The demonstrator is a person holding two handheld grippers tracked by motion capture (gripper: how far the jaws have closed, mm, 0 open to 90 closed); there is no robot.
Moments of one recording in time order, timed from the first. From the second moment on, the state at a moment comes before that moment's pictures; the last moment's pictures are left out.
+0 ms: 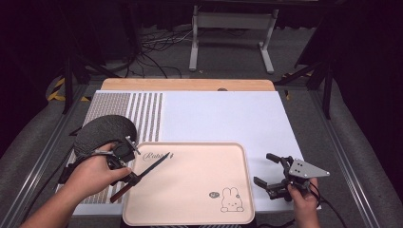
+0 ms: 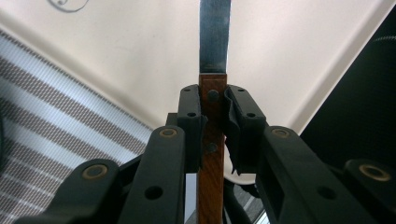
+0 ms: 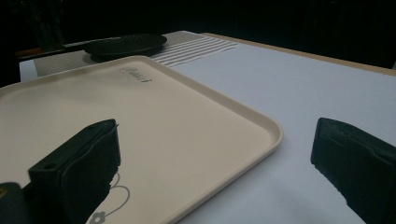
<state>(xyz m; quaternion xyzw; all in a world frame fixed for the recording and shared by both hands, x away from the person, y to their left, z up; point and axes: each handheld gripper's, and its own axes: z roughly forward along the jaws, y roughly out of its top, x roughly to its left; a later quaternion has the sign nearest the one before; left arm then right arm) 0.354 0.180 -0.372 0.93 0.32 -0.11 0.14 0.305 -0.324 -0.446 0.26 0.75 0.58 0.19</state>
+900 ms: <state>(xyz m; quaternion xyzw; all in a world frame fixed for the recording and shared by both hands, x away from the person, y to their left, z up) 0.354 0.132 -0.402 0.93 0.31 -0.14 0.14 0.305 -0.326 -0.445 0.26 0.75 0.58 0.19</state>
